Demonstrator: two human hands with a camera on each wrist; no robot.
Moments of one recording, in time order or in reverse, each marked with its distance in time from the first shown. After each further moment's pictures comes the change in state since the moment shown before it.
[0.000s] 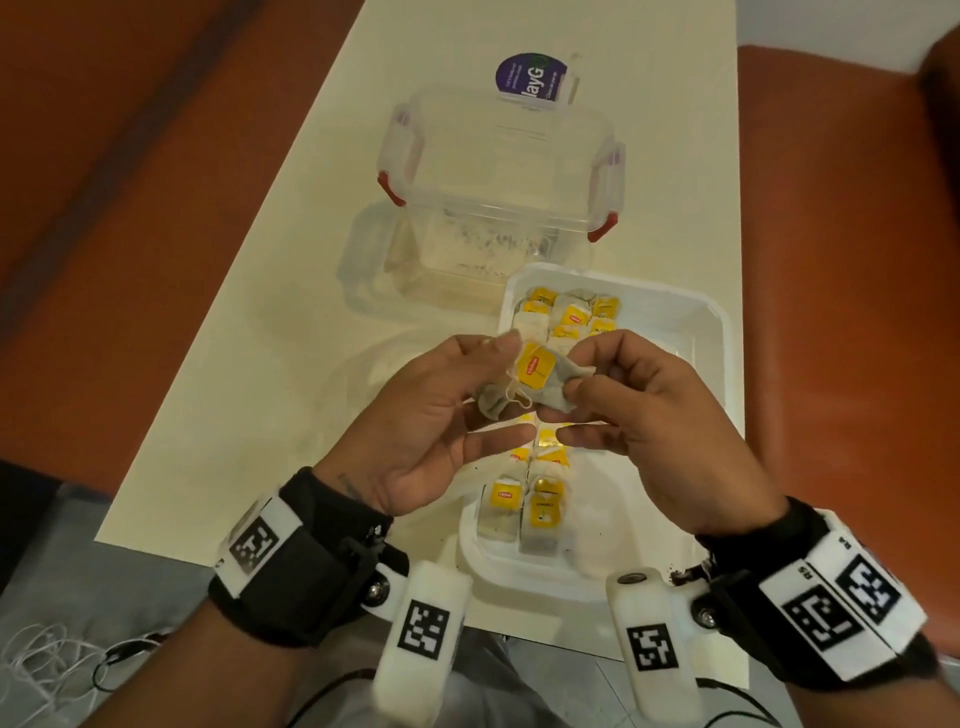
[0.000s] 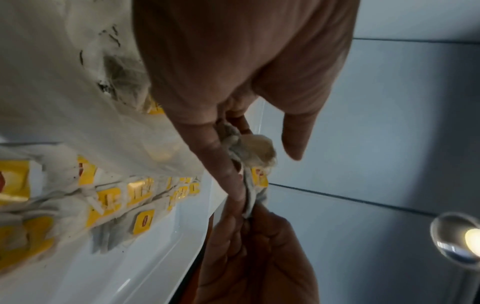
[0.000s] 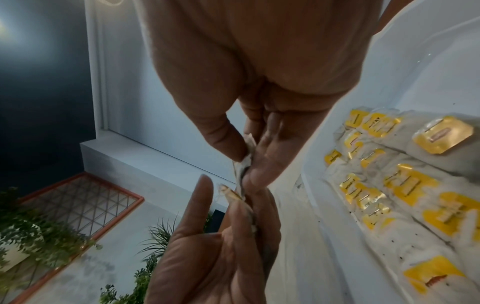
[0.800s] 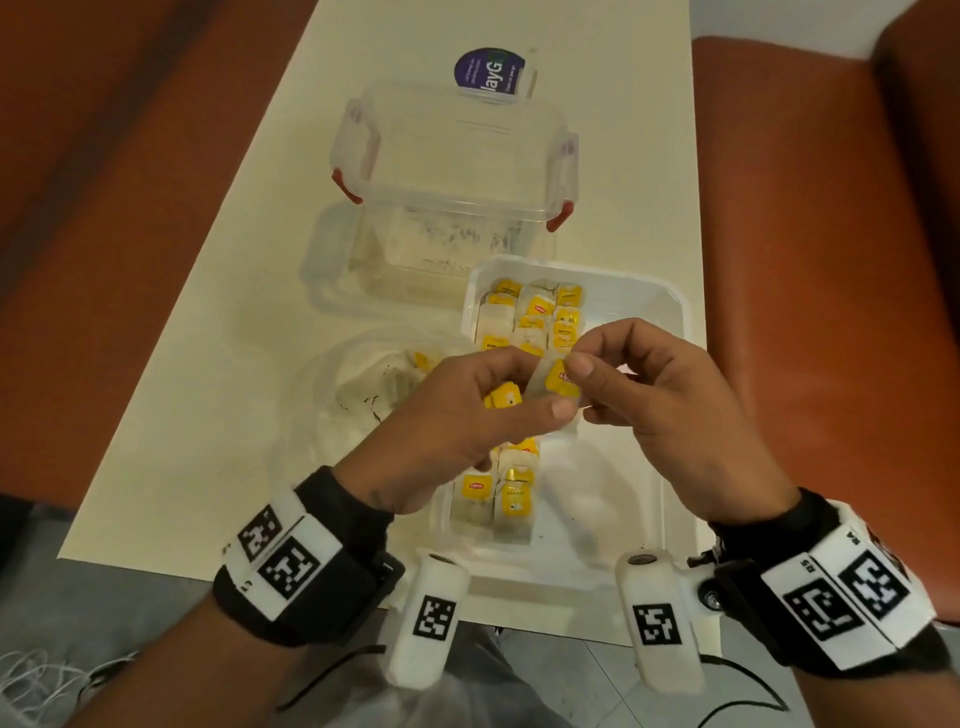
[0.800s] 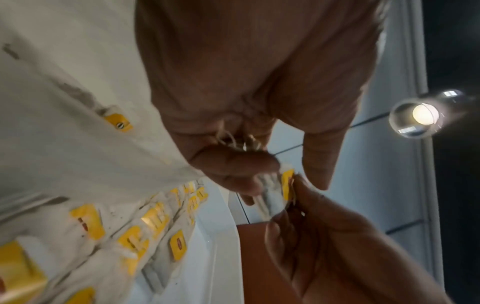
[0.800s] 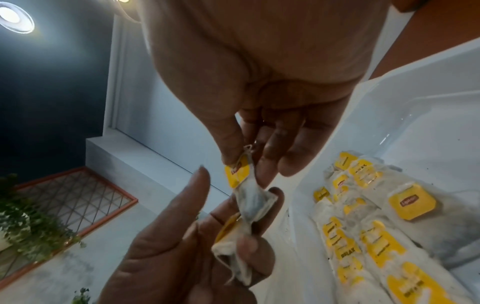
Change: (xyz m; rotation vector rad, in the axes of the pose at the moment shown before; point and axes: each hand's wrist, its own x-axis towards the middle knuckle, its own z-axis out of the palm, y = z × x) left_hand -0.001 -0.015 0.026 0.703 -0.138 0.156; right_hand -0.014 0.001 -0.030 -0.266 0.120 -0.158
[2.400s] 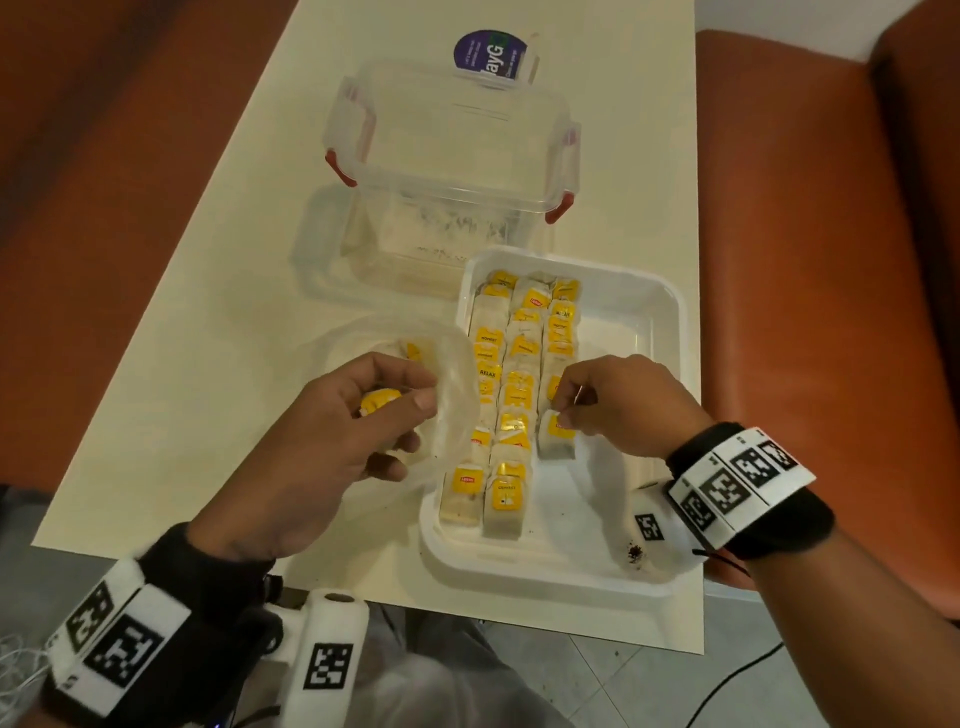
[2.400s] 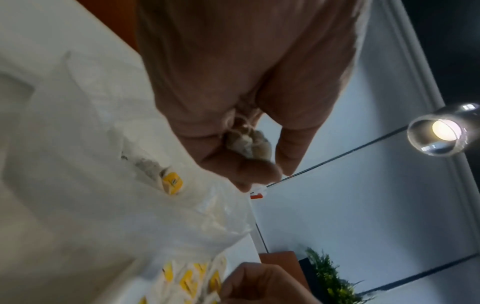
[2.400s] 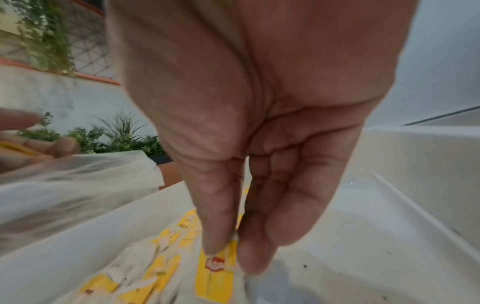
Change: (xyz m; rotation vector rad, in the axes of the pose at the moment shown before) left_hand -0.040 -0.023 -0.042 -0.228 0.301 -0.137; right_hand 0.053 0.049 -0.015 -0.974 -0.301 0.172
